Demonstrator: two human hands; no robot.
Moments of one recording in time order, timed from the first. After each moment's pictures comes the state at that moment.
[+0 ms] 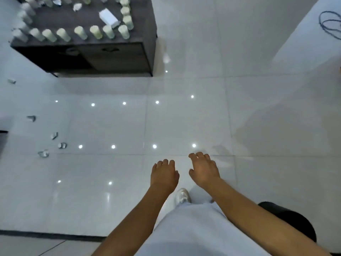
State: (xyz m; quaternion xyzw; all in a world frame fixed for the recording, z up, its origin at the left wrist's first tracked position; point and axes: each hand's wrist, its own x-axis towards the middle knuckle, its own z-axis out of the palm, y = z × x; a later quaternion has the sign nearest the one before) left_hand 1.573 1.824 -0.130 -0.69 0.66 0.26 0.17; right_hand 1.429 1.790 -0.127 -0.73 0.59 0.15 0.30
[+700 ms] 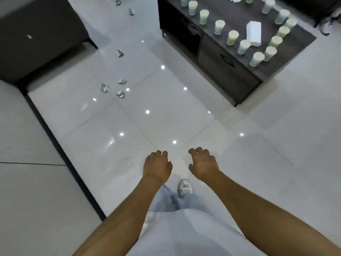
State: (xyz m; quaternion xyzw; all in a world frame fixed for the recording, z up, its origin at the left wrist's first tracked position) left_hand 1.810 1.715 -0.121 -0.90 0.32 0.30 0.02; right_hand 1.720 1.575 -0.125 -0.91 0.25 0.28 0.19
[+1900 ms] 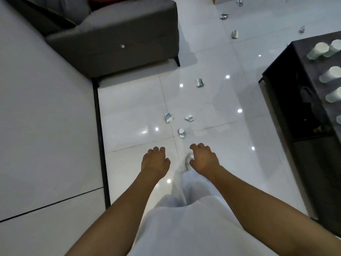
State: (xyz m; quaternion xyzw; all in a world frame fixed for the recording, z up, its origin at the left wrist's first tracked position) left_hand 2.438 1.766 -0.138 -0.94 0.06 0.33 -0.04; right_hand 2.422 1.591 -0.149 -0.92 0.05 0.34 0.18
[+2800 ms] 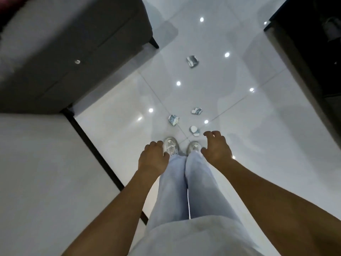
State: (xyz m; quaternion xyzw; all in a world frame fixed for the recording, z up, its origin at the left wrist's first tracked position) left_hand 2.762 1.823 -0.246 -0.89 0.16 0.43 -0.02; right_hand 2.673 1.634 -0.266 -0.84 0.32 0.35 0.28
